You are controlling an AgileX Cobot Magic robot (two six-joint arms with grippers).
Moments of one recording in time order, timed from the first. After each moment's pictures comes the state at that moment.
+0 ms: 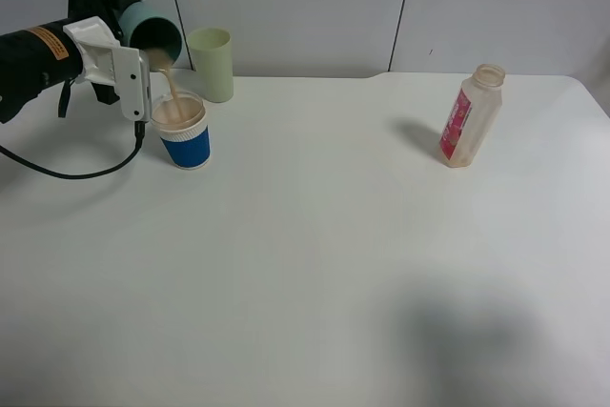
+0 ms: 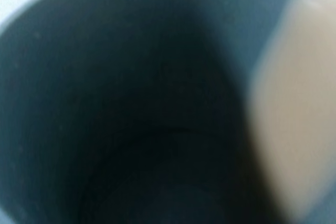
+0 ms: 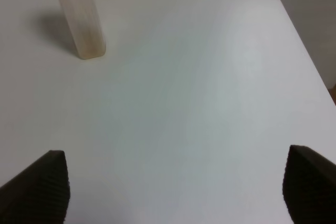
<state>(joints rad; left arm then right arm) -0.05 1.83 -0.81 0.41 -0.84 1.41 -0.08 0.00 -0.49 -0.07 1.06 0.00</state>
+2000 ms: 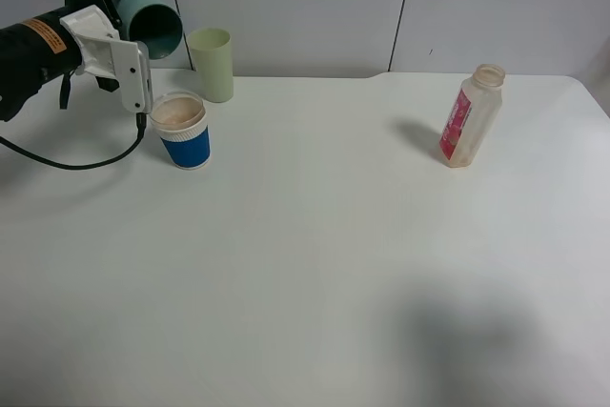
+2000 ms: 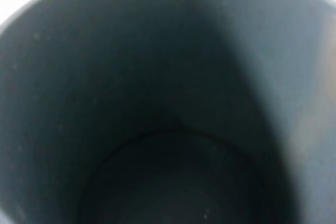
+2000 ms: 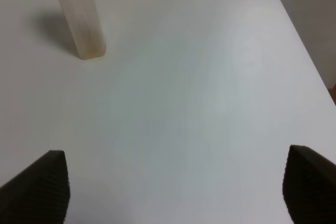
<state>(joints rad) -0.05 1.83 -0.81 0.41 -0.94 1.45 -0.08 0.00 -0.49 -0.07 1.06 0.00</state>
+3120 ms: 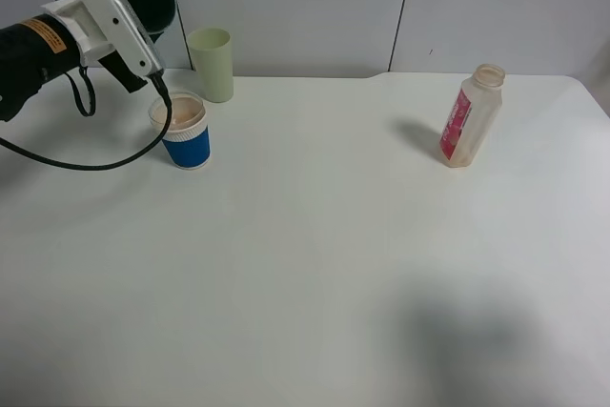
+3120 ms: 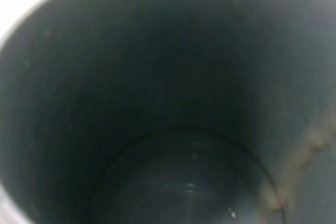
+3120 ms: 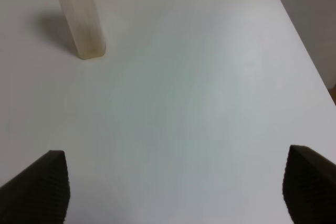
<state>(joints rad) -0.05 1.83 -0.81 0.41 -0.94 0.94 -0.08 0.00 -0.49 -0.07 1.06 0.00</state>
